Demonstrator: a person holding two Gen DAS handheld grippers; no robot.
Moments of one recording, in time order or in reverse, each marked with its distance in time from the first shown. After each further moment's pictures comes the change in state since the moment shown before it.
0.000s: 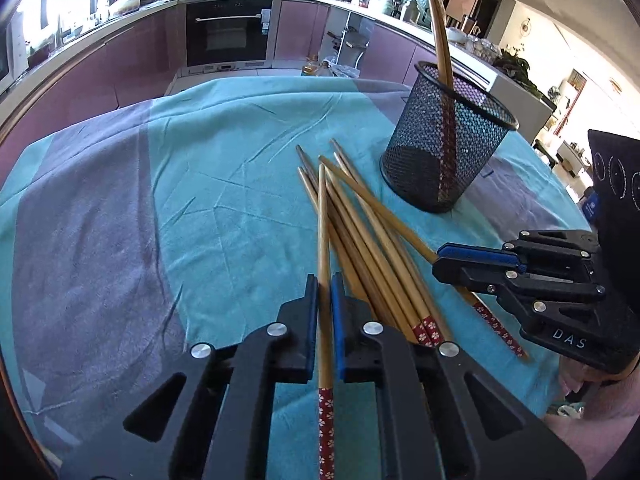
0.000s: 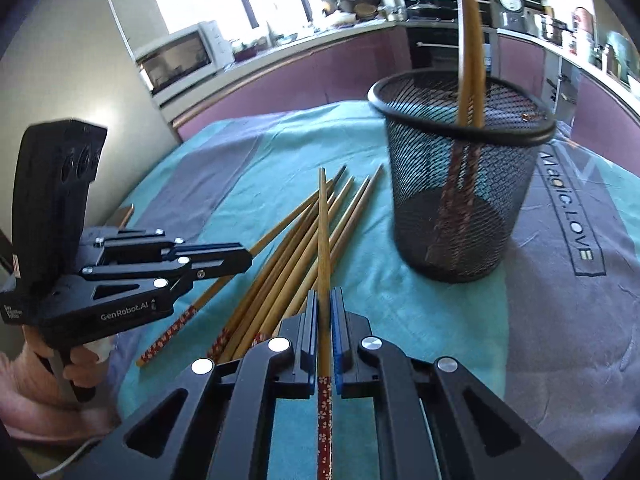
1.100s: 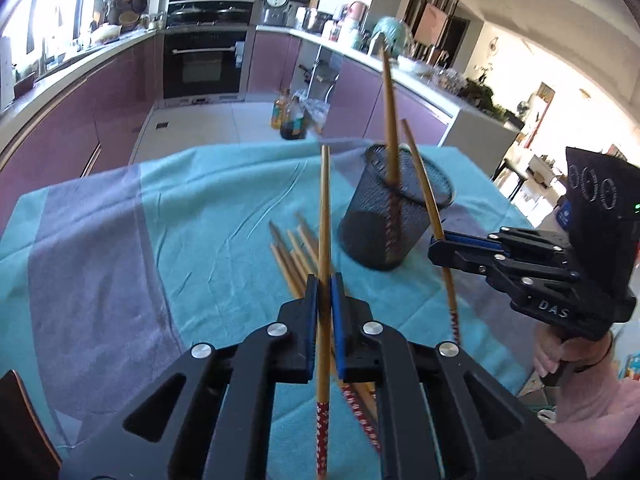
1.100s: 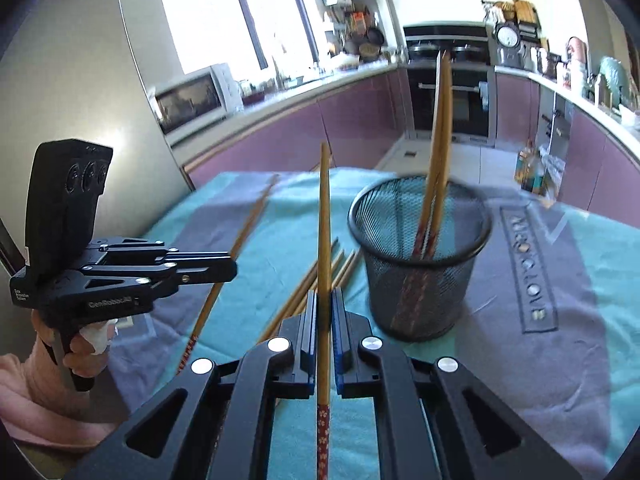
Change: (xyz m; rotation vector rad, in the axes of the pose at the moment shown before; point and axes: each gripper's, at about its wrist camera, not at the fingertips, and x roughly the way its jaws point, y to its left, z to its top) left arm -0.055 -0.005 0.035 0.037 -0.137 -0.118; right arm -0.071 -0.014 0.022 -0.007 -0.206 0.012
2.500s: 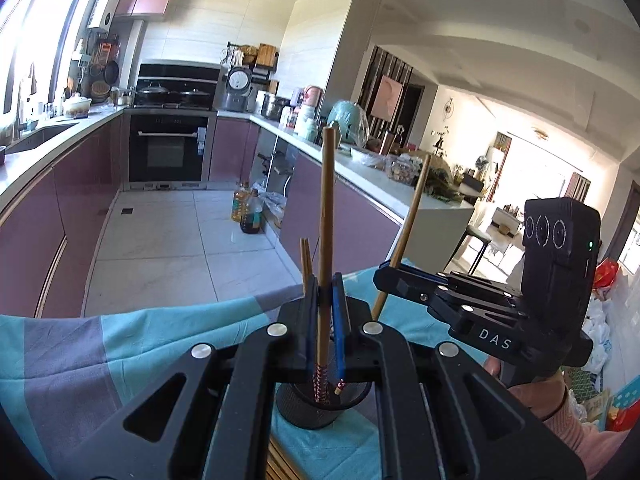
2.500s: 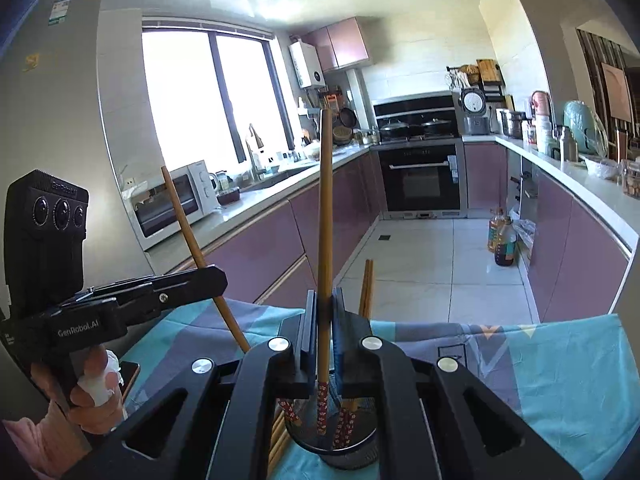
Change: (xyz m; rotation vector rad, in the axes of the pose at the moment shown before) left arm -0.056 -0.074 0.120 0.067 -0.275 -0.118; right arm -0.038 -0.044 0.091 0.040 -0.252 -0.081
